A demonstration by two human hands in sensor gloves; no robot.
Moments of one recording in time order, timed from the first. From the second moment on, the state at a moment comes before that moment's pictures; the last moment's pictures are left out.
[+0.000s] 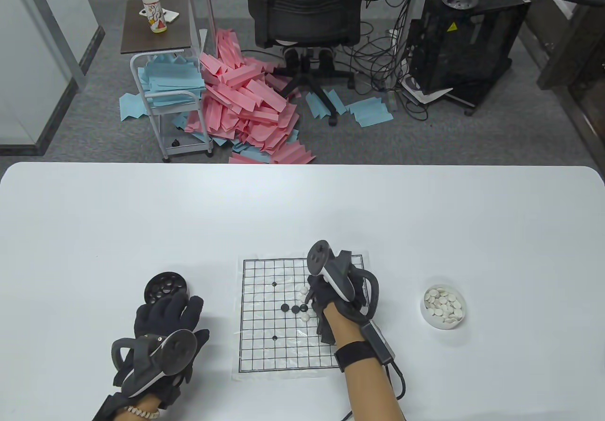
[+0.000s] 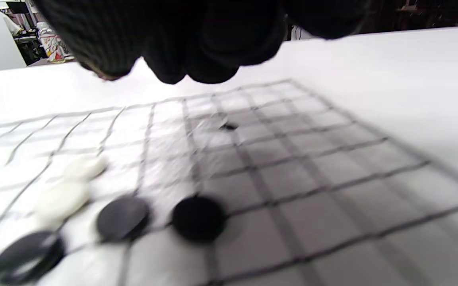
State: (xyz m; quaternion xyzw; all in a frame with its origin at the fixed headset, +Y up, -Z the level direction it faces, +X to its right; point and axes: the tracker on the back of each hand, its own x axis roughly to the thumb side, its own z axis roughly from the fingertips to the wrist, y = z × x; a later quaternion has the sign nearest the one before) left_hand -0.260 -0.728 -0.238 0.09 -0.07 0.01 0.99; right_hand 0.058 -0.750 -0.386 -0.11 0.06 0.99 0.07
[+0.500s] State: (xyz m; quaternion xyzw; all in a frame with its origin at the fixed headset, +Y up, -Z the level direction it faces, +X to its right) left_hand -0.259 -0.728 -0.238 0.09 -0.07 0.01 0.99; right_hand 0.193 -0.693 -0.359 -0.22 0.01 0.98 0.01
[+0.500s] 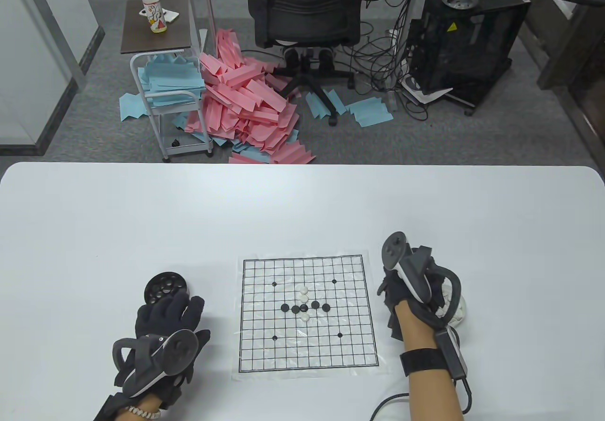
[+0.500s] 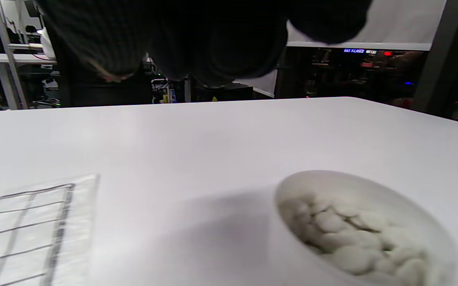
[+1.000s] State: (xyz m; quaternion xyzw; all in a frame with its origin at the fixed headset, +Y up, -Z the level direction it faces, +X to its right) left_hand -0.258 -0.728 -0.238 0.08 -0.07 0.01 0.99; right_hand 0.254 -0.741 -0.339 -0.25 0.10 0.96 -0.07
